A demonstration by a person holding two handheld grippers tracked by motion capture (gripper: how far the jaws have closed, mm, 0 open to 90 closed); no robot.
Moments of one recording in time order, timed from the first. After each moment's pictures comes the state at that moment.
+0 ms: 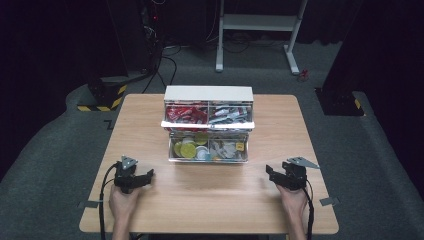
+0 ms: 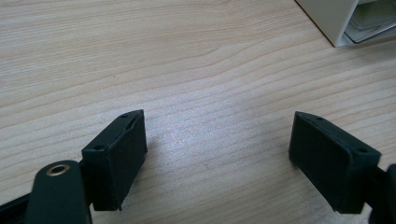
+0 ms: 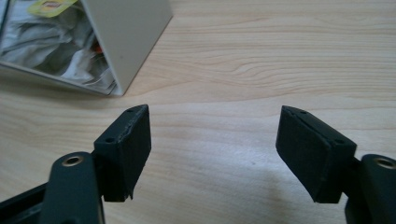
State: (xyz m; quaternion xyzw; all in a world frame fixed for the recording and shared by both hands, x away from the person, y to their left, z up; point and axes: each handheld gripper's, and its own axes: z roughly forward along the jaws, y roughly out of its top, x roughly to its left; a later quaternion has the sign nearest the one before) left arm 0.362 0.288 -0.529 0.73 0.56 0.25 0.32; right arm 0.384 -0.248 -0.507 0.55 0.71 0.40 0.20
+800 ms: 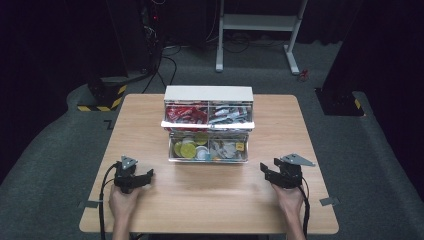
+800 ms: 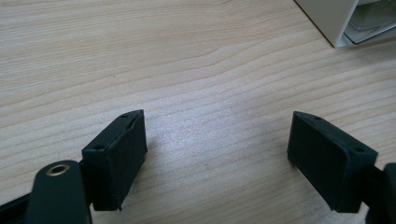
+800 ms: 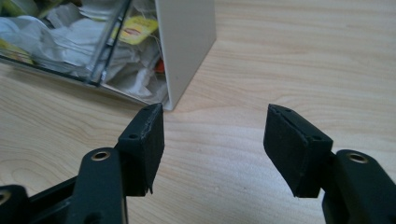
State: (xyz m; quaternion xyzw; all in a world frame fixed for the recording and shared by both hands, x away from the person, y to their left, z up) left arm 0.362 0.288 -0.529 0.72 0.56 0.25 0.32; right arm 0.376 -0.225 -0.479 0.50 0.73 0.42 0.20
